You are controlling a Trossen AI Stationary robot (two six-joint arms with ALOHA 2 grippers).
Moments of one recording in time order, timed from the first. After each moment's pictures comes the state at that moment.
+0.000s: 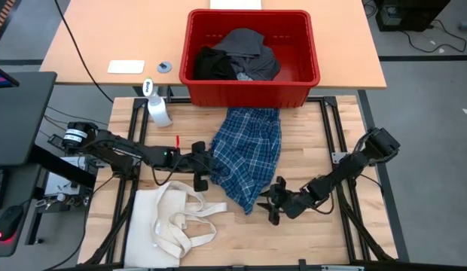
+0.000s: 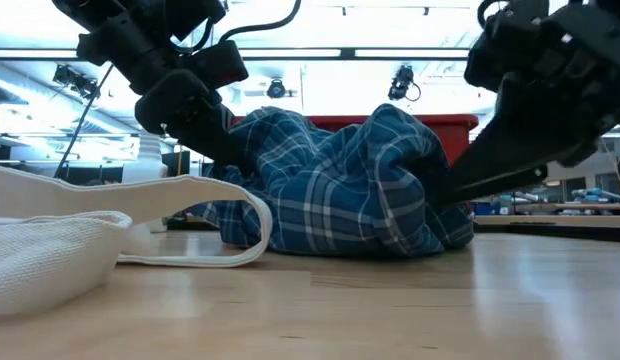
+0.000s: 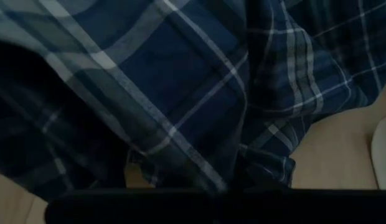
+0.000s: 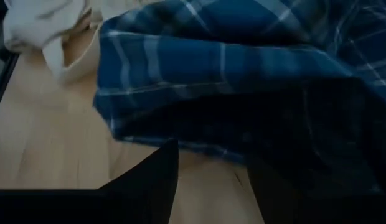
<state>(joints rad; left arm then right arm) -0.11 1.40 0.70 -0.07 -0.26 -0.04 0.56 1.67 0.61 0.36 0.56 0.73</state>
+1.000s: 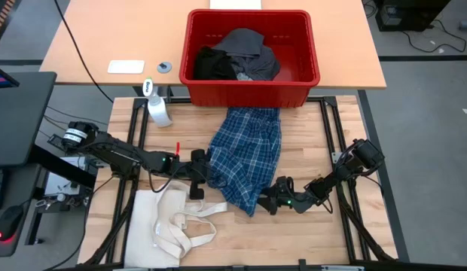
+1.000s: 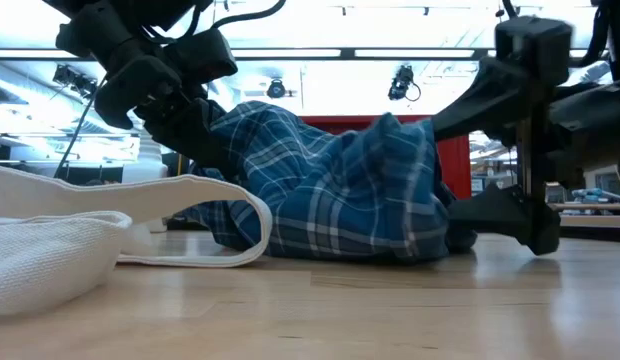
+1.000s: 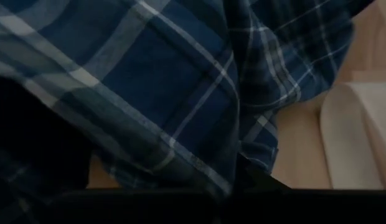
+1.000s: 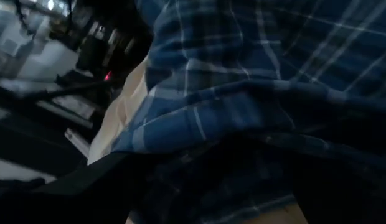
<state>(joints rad) -0.21 1.40 0.70 -0.11 -0.24 -0.08 0.57 1.88 0.44 1.08 0.73 1.17</state>
